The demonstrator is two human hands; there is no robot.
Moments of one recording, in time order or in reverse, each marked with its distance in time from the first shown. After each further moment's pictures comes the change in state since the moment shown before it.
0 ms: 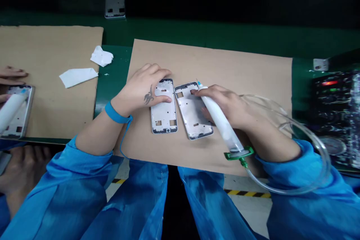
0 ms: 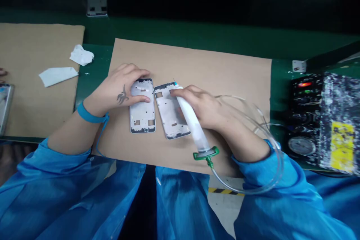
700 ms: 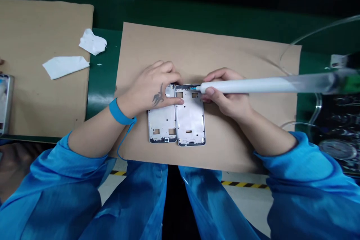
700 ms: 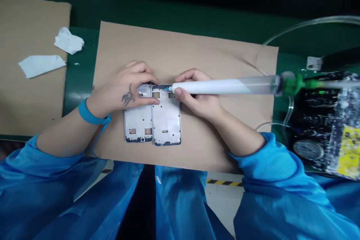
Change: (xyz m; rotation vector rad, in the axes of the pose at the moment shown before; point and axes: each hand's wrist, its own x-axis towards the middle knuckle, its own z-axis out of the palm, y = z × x) left_hand 0.007 0.016 0.023 -0.163 0.045 0.090; right_hand 0.030 0.003 0.038 0.627 0.360 0.351
